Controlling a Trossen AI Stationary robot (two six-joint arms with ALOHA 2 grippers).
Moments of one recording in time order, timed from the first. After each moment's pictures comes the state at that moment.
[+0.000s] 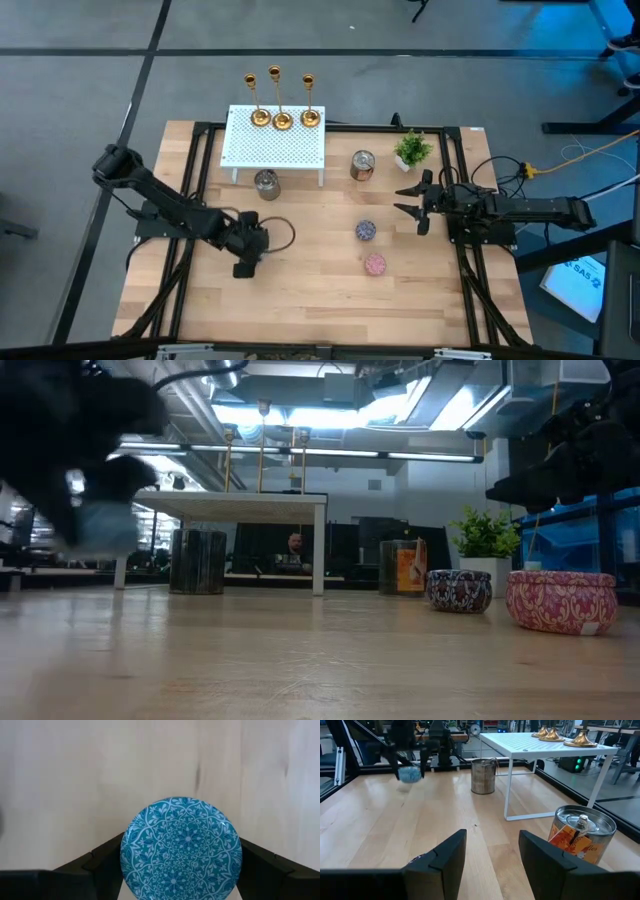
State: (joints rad) left arm -0.45 1.32 0.71 -0.56 -0.22 -0.49; right arm -0.03 0.21 0.01 0.03 0.12 0.04
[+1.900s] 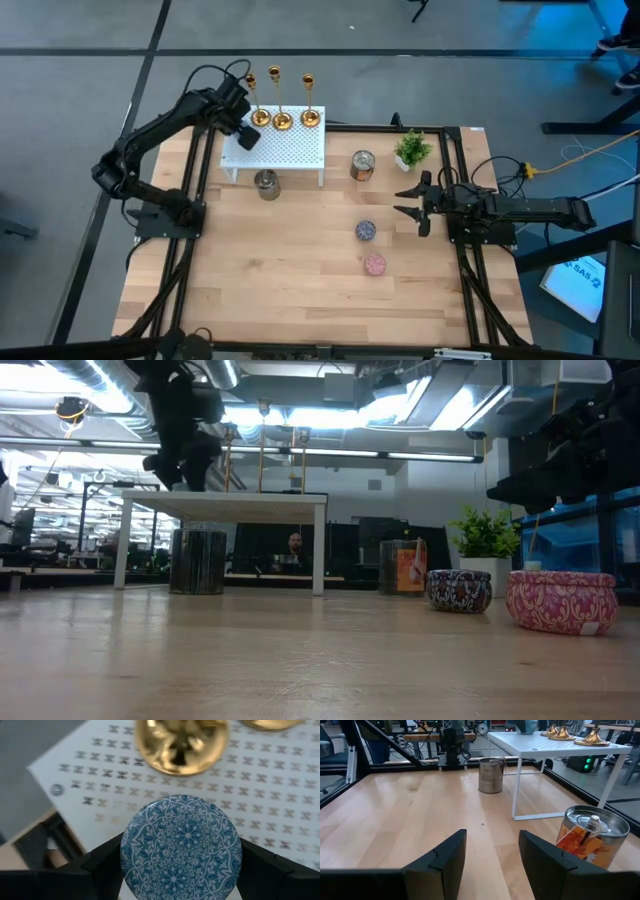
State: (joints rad) left arm 0.92 1.36 1.19 -0.99 -0.05 -0.03; right arm -0.03 0.21 0.01 0.03 0.08 0.04
